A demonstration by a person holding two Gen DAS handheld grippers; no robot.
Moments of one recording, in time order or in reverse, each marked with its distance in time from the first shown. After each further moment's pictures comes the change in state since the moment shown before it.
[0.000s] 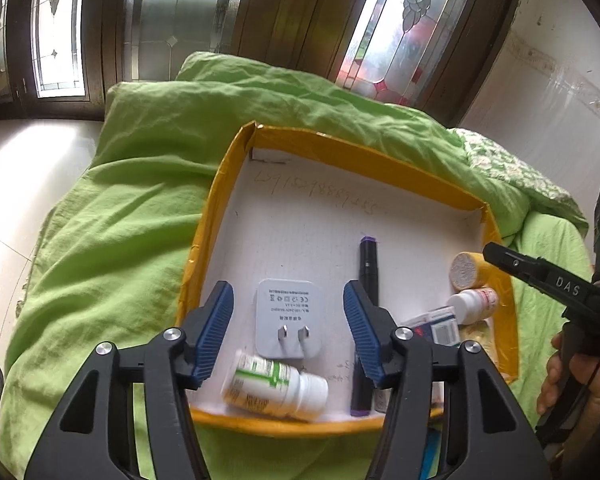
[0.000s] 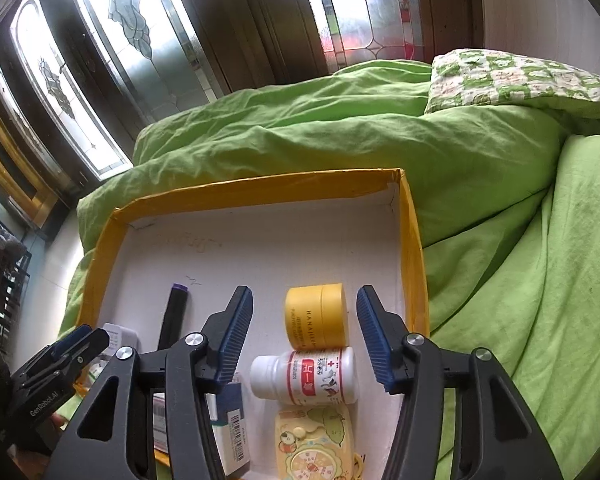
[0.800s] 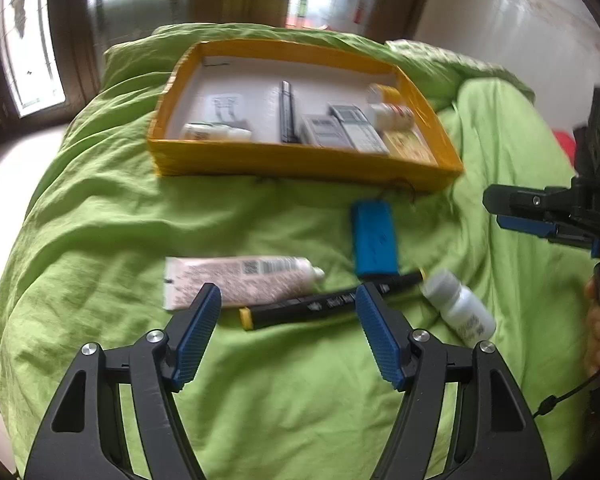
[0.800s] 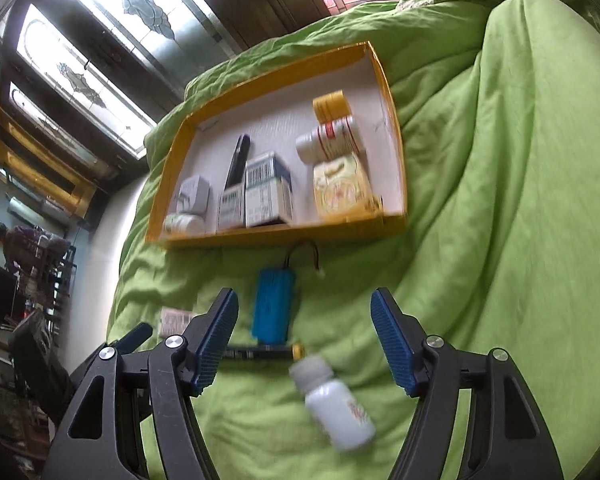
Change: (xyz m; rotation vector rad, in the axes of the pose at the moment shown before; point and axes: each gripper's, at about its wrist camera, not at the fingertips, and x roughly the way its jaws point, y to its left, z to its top) left arm -0.077 -0.046 -0.154 0.227 0.119 -0.001; right arm -0.098 -0.008 -0.132 0.097 0.158 0.155
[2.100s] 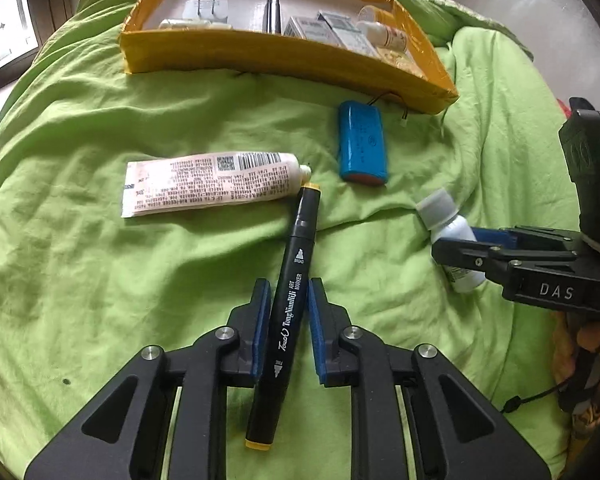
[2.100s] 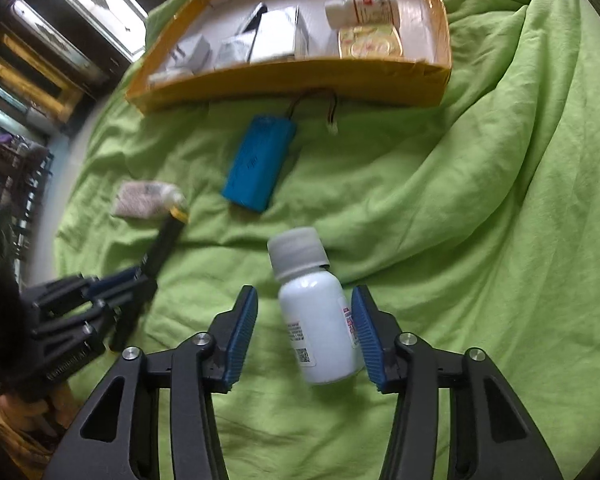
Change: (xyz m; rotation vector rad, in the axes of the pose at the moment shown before) left arm 0.017 0.002 -0.030 -0.061 0.244 -0.096; right arm 0.049 0.010 -0.064 -0.171 0.273 -0.110
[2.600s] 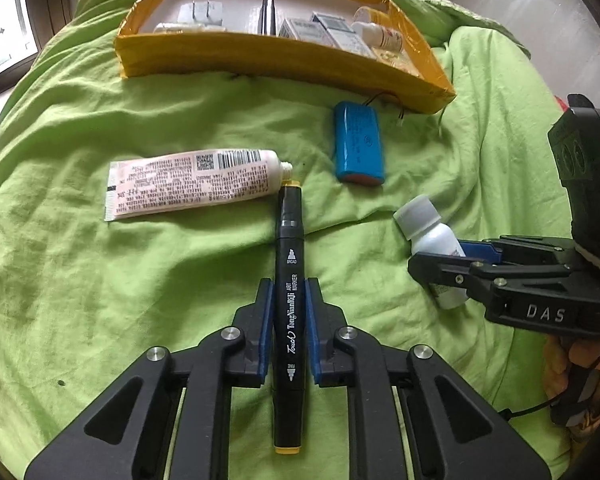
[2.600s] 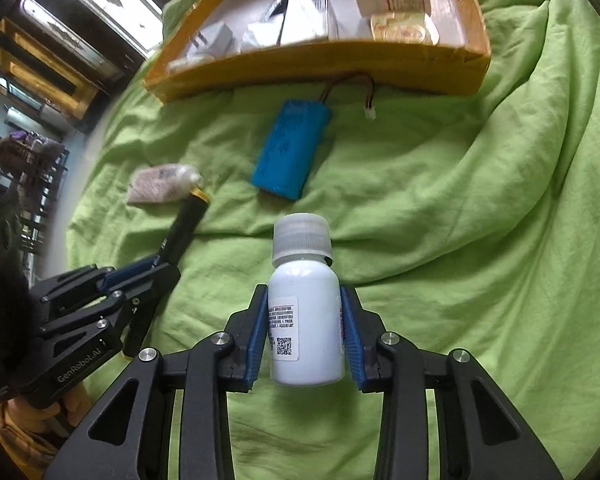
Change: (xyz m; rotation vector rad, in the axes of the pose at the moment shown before) left arm 0.000 0.005 -0.002 0.003 -0.017 -0.004; right arm 0.011 0.009 -0.007 -0.011 0.010 0.067
